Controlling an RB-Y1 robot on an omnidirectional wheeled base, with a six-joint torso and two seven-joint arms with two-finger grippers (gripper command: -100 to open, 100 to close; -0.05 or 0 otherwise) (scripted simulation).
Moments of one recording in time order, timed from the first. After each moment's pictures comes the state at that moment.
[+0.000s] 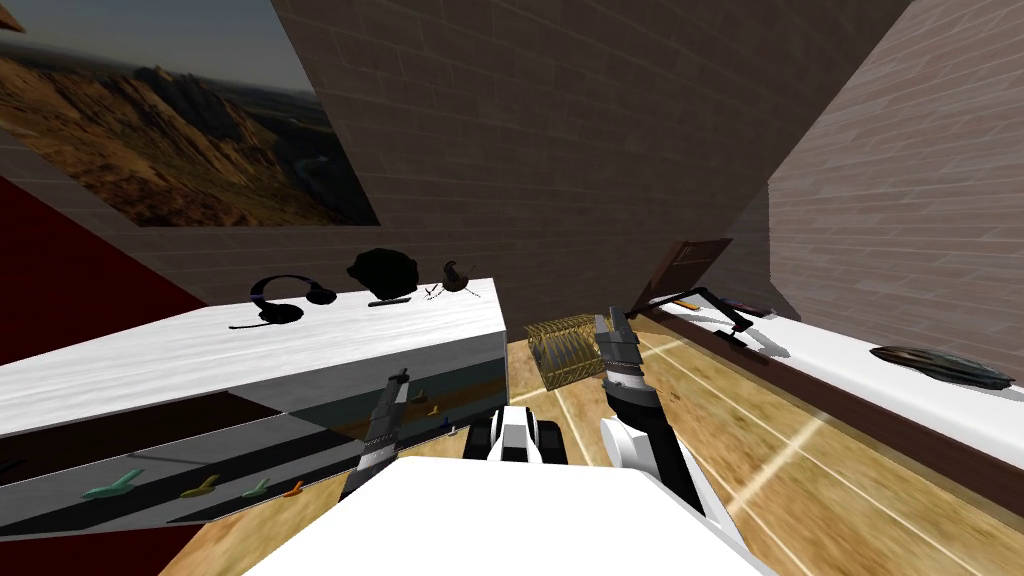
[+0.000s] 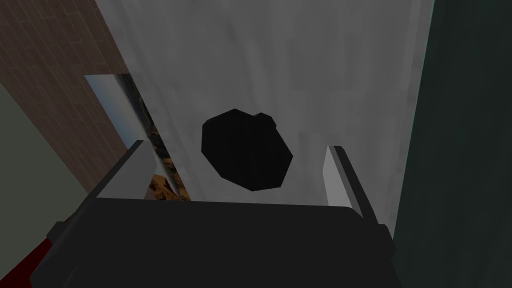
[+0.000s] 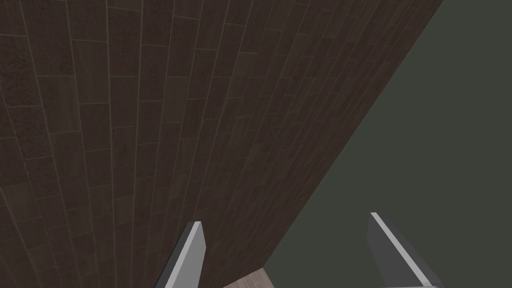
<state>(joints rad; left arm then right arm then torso) 0.55 0.12 0.18 -1.33 0.11 -1.07 -0.02 0.54 -0.04 0.04 -2.27 0.04 -0.46 0.08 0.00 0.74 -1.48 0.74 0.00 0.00</state>
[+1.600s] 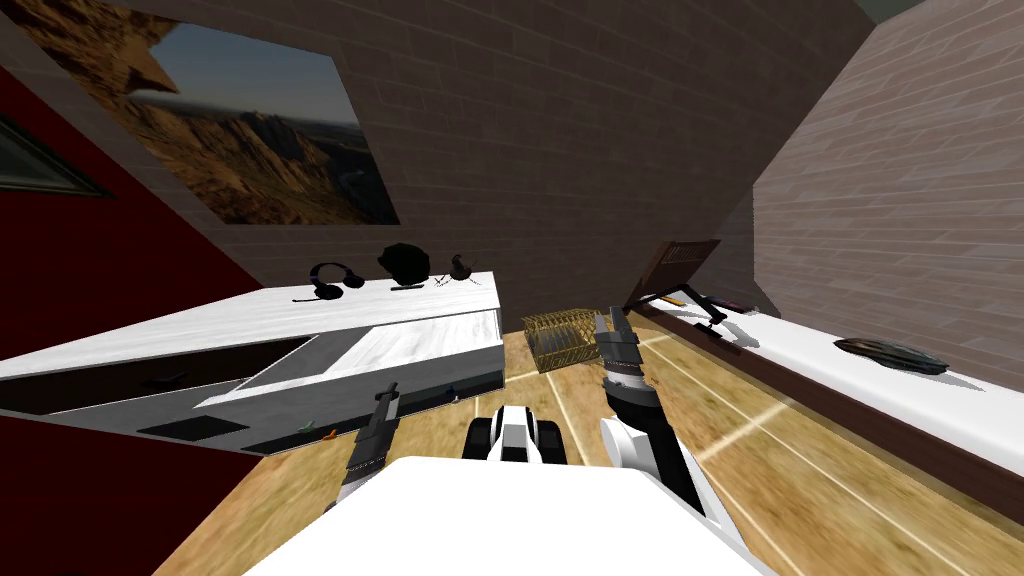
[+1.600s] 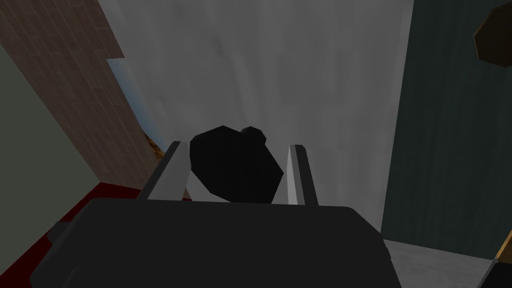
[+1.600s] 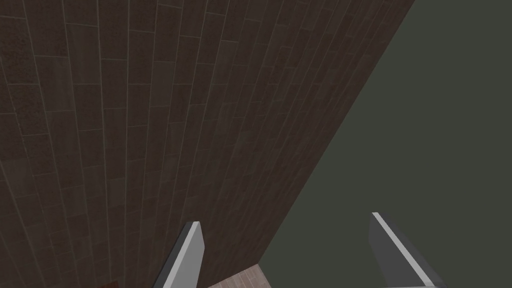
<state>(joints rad) 0.68 0.13 0.15 -1.41 0.10 -1.09 0.01 0.54 -0.04 0.04 -2.27 0.04 -0.46 0.08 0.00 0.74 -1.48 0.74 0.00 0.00</state>
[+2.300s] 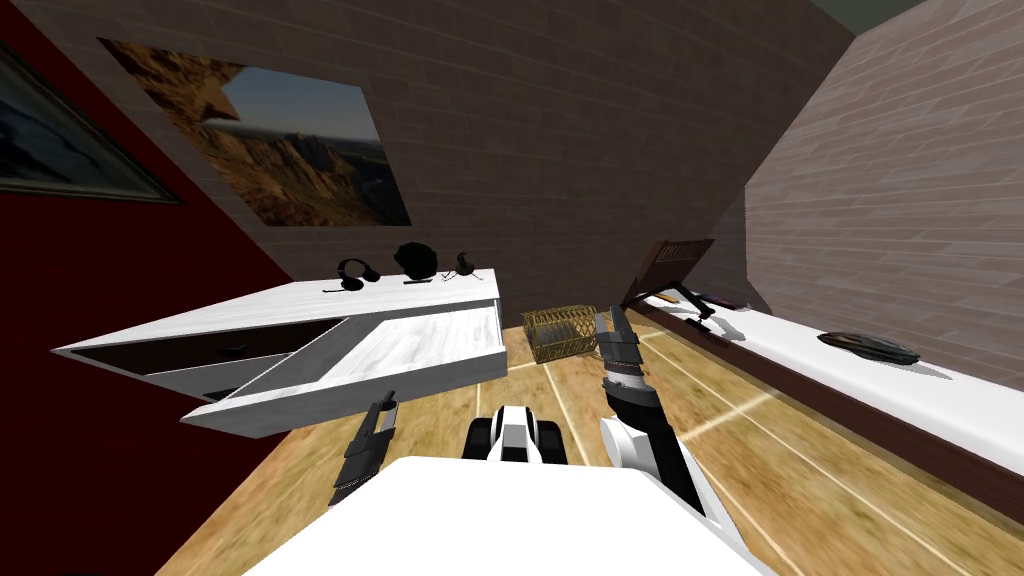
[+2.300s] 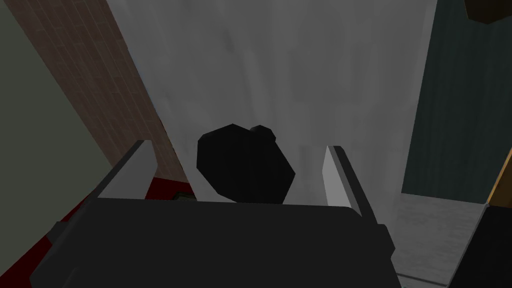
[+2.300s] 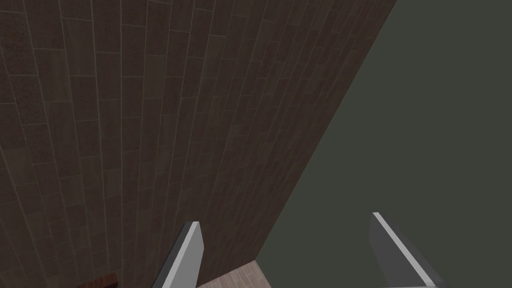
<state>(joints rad) 0.74 0.13 0.14 -1.44 0.10 -1.13 0.03 0.54 -0.04 0.04 -2.27 0.04 -0.46 0.08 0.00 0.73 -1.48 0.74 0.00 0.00</state>
